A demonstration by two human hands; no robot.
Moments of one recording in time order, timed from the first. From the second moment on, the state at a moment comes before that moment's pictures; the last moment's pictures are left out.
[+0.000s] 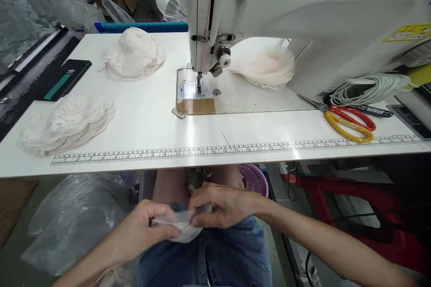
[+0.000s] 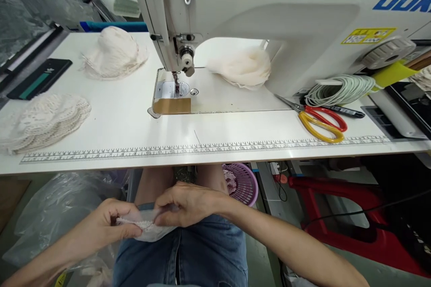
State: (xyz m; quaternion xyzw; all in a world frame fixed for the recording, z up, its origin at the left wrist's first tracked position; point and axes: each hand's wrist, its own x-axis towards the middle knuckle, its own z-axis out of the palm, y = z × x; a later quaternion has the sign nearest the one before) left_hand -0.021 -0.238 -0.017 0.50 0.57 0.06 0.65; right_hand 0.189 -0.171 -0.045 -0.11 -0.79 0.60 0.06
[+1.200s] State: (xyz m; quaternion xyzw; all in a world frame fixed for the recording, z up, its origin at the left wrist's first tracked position) left_hand -0.028 -0.242 -0.023 0.44 0.53 0.03 0.72; right_hand 0.193 -0.171 -0.055 -0.15 -0.72 0.68 0.01
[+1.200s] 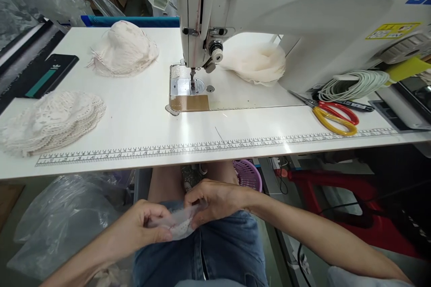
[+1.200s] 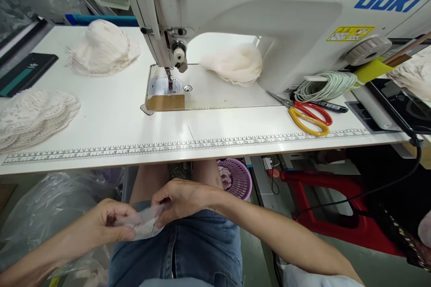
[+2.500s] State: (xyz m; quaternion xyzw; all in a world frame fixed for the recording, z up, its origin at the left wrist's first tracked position) left_hand -0.012 -0.248 -0.030 0.41 0.54 0.05 0.74; right_hand 0.192 -0.195 -0.063 -0.19 -0.69 0.70 0.05
